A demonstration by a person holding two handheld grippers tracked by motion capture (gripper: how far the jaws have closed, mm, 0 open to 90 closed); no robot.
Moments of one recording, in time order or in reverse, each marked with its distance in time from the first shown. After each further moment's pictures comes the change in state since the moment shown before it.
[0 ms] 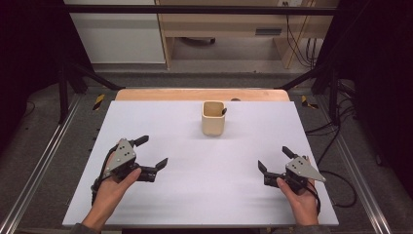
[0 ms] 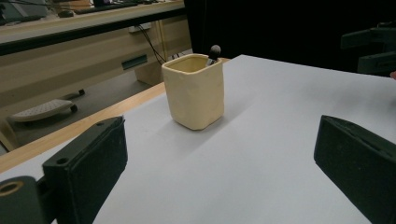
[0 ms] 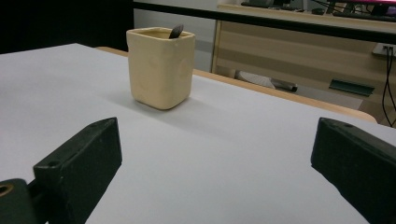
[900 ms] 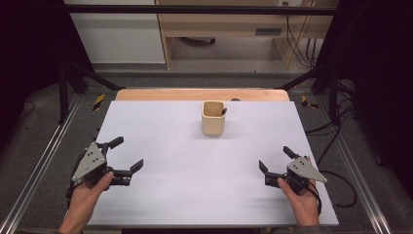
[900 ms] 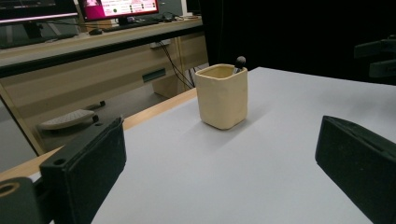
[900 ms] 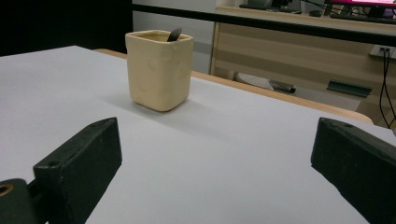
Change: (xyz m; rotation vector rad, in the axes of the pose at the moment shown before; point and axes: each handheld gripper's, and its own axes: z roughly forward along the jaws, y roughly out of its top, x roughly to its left) left arm 0.026 -0.011 -0.054 -0.065 0.058 0.004; right arm -0.001 0.001 -0.003 -0.006 -0.004 0.002
